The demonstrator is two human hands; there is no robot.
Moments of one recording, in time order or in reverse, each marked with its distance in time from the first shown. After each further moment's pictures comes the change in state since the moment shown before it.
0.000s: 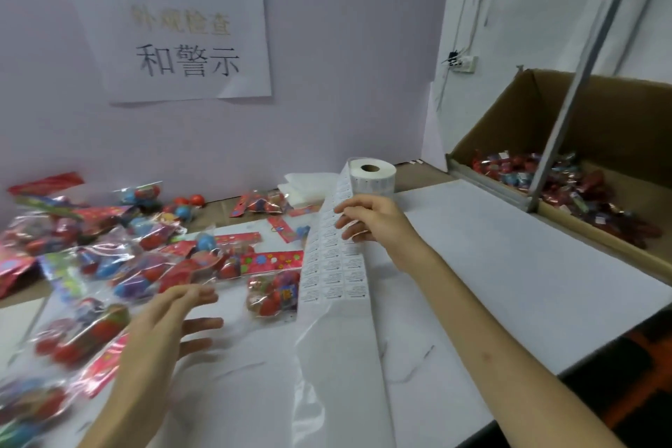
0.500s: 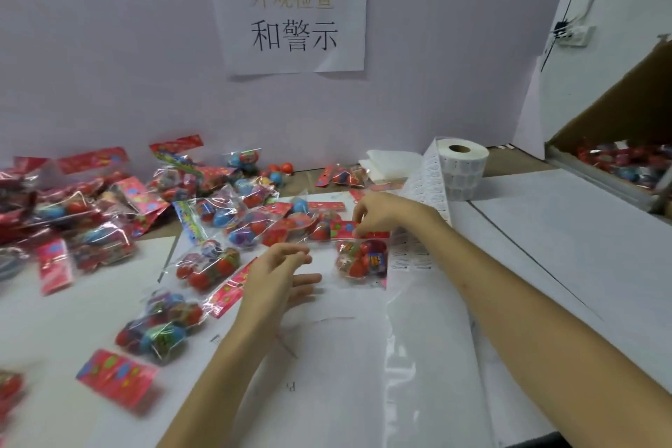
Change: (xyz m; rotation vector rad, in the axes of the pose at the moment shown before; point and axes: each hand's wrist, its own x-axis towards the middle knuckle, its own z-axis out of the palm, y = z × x) left_hand -0.001 0.008 -0.005 -0.052 -0.023 -0.079; right_hand 0.051 -0.011 0.113 -1.008 -0.541 -0.008
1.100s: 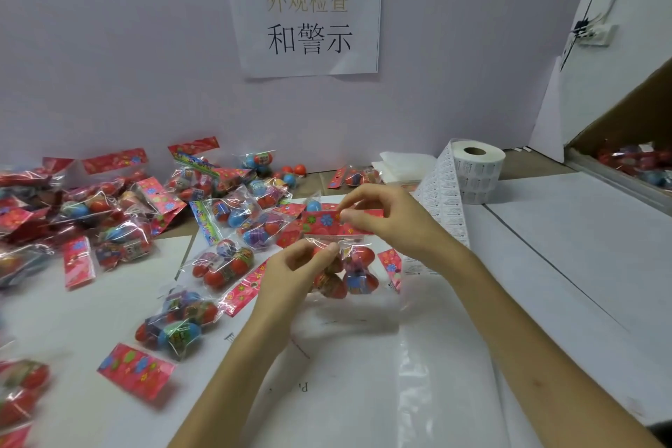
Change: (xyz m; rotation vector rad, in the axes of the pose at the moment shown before) left_hand -0.001 -0.001 -0.001 0.106 -0.101 0.196; right_hand -0.073 -0.029 0.015 0.717 0.343 -0.392
